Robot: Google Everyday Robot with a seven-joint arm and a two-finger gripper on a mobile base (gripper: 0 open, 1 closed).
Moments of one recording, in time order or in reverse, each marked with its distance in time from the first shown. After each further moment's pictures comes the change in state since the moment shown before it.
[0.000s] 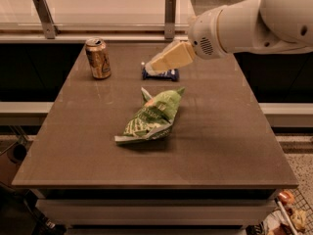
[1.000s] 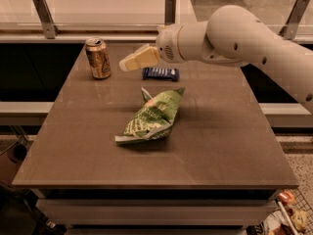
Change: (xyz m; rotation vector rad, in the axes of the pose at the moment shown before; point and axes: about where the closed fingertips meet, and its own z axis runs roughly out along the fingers) arm -0.008 -0.012 0.116 -0.059 -0.148 0.056
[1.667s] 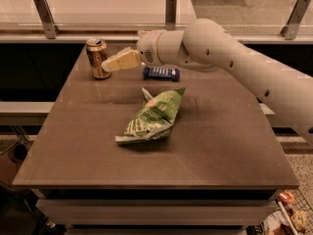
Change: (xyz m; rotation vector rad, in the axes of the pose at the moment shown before) arm -0.002 0.009 0.068 -0.074 -0.088 0.033
